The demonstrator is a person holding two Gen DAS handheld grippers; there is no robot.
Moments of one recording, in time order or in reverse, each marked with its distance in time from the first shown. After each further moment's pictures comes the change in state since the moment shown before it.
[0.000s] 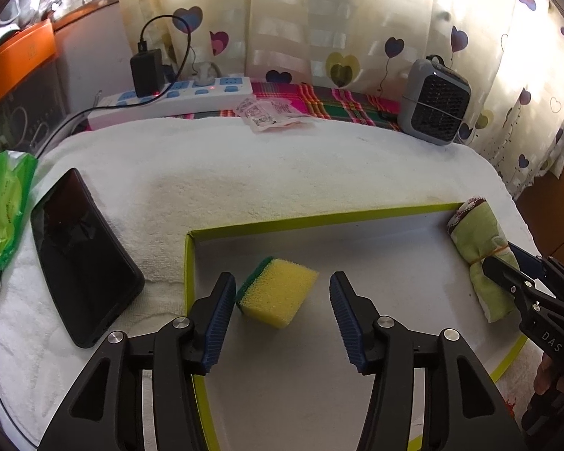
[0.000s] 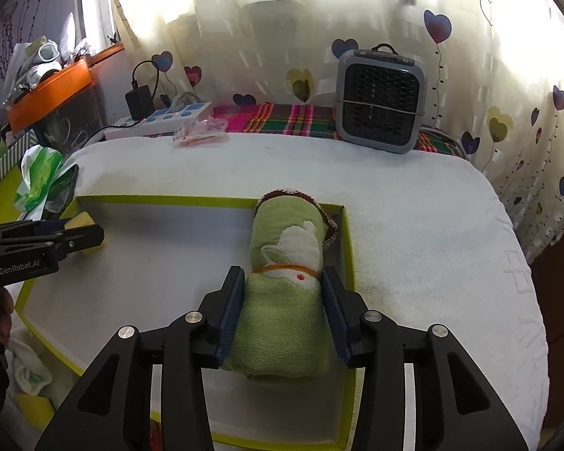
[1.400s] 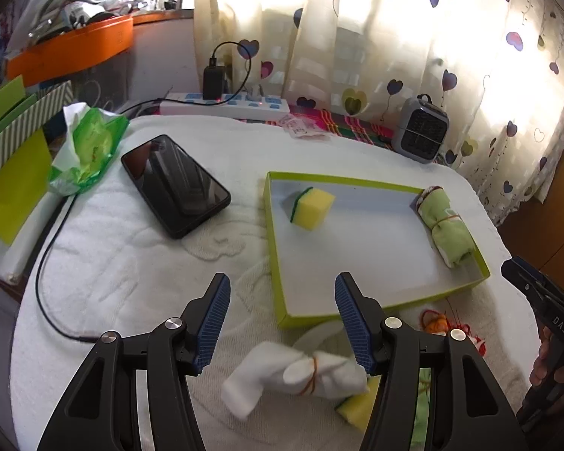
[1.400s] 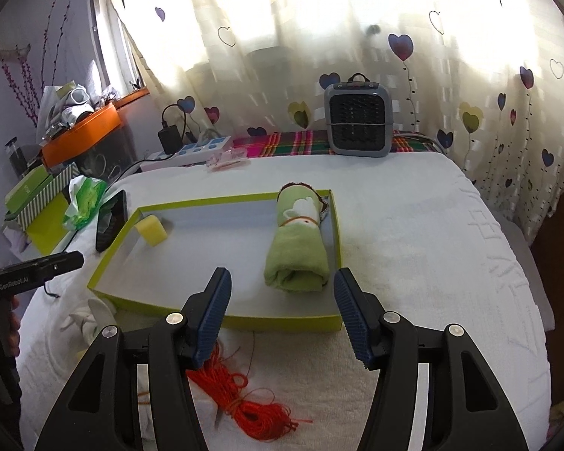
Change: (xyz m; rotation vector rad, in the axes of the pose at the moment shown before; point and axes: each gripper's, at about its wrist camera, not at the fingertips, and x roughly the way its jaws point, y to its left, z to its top) left arm -0.113 0.035 -0.084 -0.104 -0.103 -0.003; right arm -0.095 0.002 -0.050 0.093 -0.125 0.076
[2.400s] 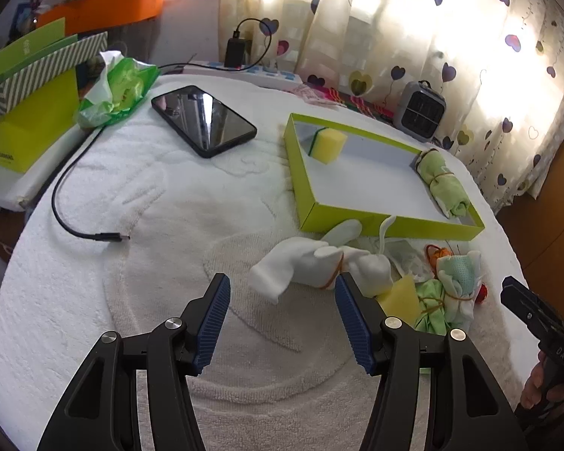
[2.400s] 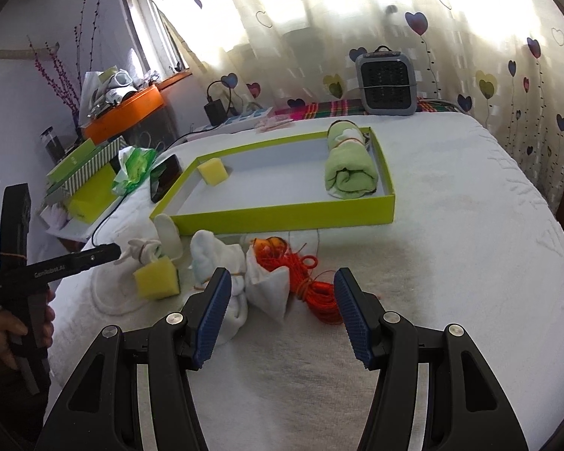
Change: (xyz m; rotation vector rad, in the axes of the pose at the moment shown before) left arm -0.021 0.027 -0.071 -0.052 0.031 -0.036; right arm -0.034 0.033 -0.069 0.006 0.049 0.145
